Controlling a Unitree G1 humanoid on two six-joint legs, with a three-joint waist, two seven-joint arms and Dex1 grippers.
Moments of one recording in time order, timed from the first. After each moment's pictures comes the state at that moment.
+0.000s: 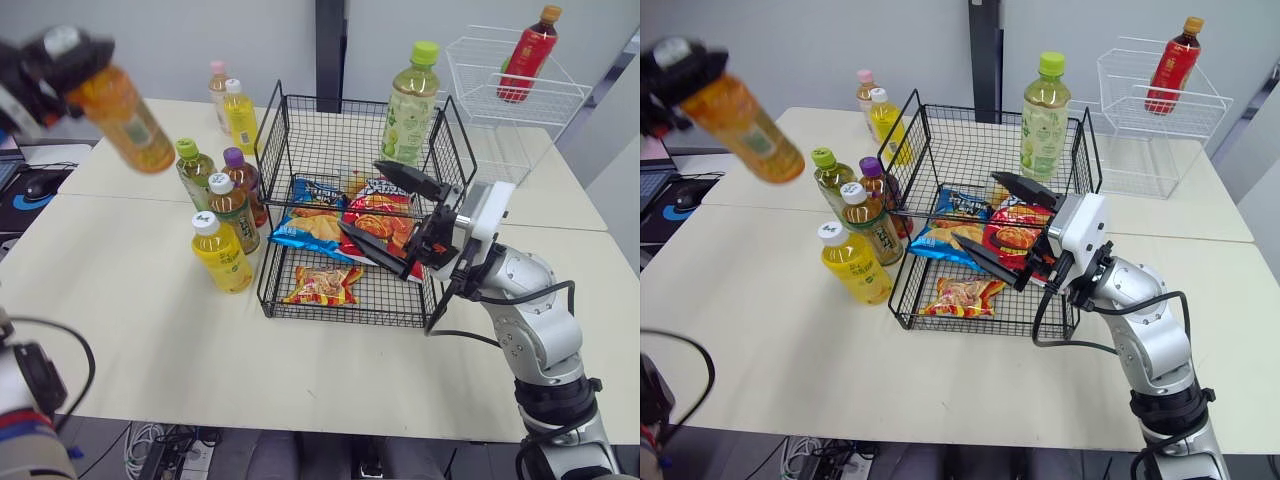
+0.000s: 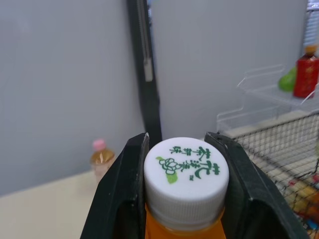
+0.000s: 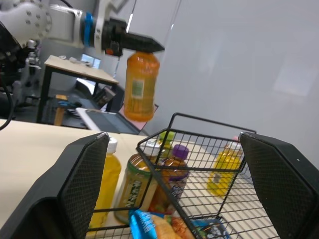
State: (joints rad) left arm -1.10 1.03 0.32 0.19 -0.63 0.74 -0.77; right arm -0.44 -0.33 0.09 -0.46 0.37 0.16 0.65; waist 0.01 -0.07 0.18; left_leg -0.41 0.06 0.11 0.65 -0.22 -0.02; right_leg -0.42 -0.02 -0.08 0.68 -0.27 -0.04
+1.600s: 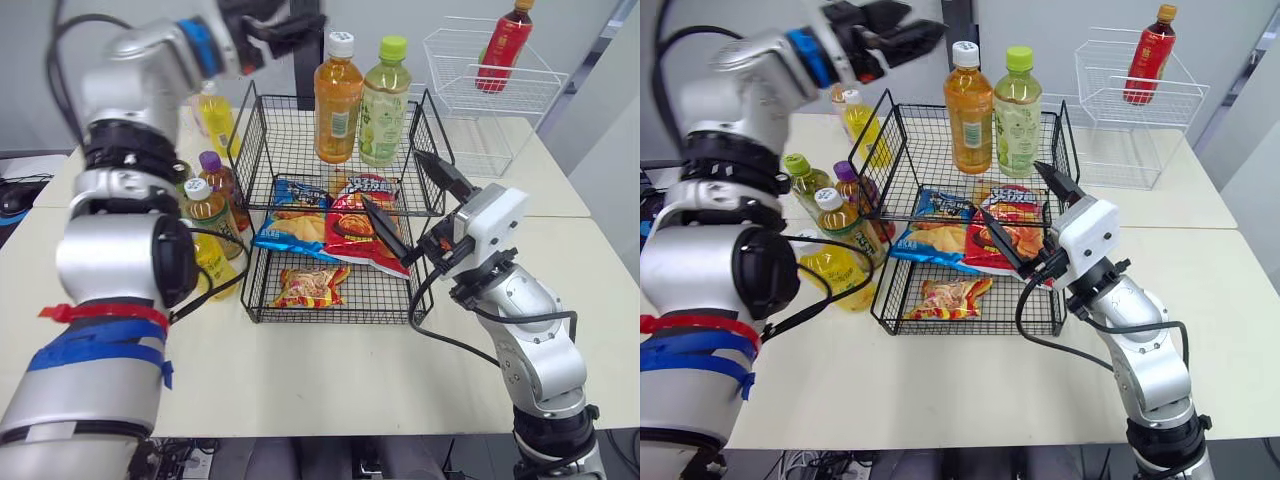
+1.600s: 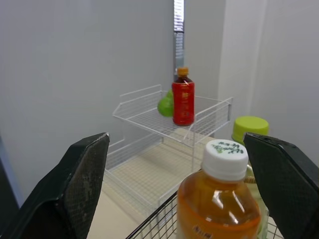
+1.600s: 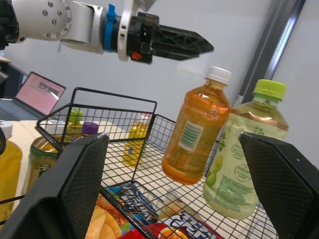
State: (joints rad) left arm -1.50 0.56 0.17 0.90 -0.29 0.36 -0.97; right arm -0.34 -0.29 0.10 -0.62 0.21 0.28 0.41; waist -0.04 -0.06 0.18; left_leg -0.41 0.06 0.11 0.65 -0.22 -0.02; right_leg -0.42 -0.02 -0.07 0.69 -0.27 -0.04
